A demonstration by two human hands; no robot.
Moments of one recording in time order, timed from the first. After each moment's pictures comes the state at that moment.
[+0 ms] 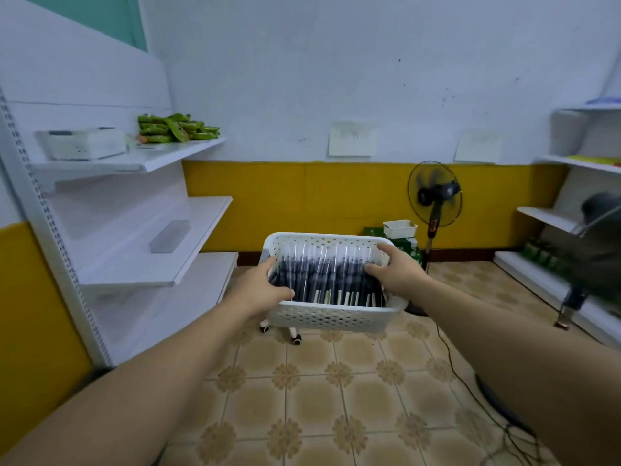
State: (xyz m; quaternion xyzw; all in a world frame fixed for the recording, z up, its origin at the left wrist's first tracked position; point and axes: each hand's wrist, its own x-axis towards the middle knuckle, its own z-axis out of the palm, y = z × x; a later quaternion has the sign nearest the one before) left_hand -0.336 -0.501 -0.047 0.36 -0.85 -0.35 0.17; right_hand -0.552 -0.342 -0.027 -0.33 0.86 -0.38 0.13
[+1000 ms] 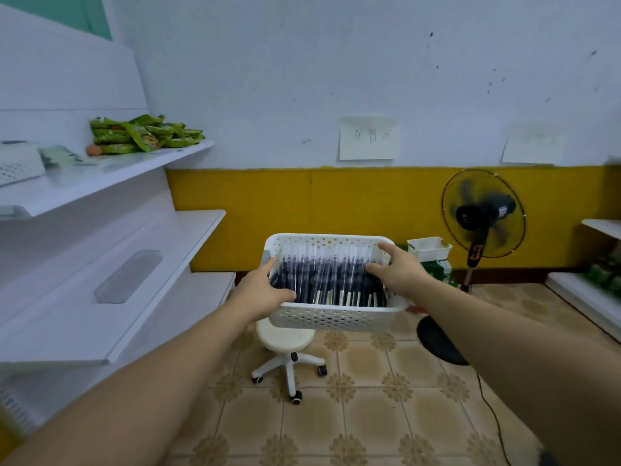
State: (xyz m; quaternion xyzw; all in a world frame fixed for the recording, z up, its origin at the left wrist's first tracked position) left_hand -0.649 -0.758 -0.046 0.38 -0.83 -0.37 0.19; right_hand -0.879 -0.611 -0.031 -0.35 0.84 -0.39 0.15
